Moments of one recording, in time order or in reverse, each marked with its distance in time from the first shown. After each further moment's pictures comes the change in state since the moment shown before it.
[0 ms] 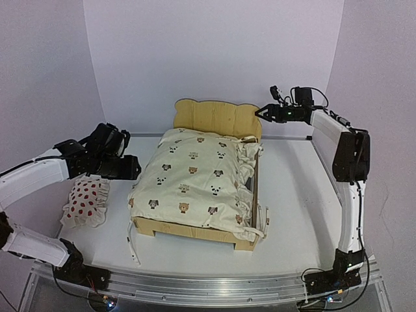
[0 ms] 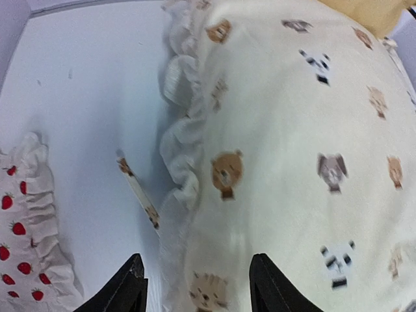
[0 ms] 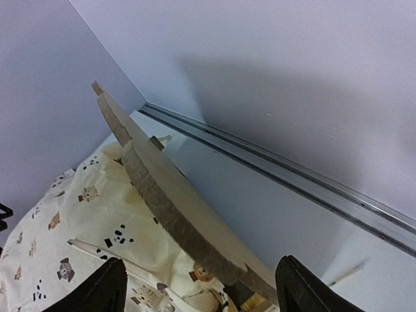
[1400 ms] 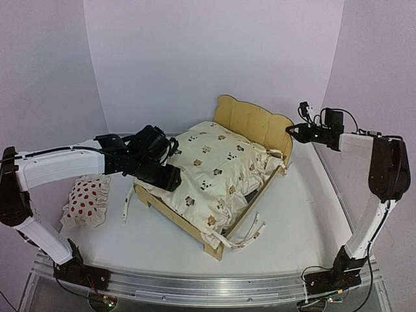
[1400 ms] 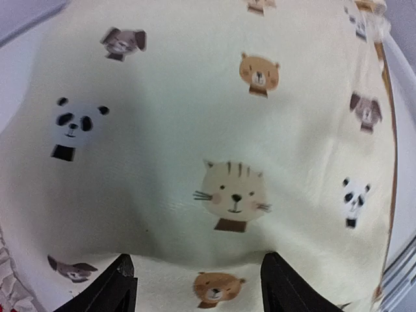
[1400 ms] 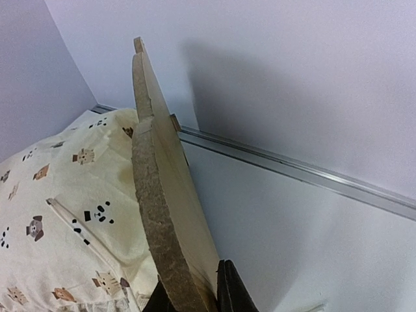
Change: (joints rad) left arm -0.267 0.294 0.225 -0.017 0.043 0.068; right arm -0.149 -0.487 -0.851 0.457 0.105 -0.093
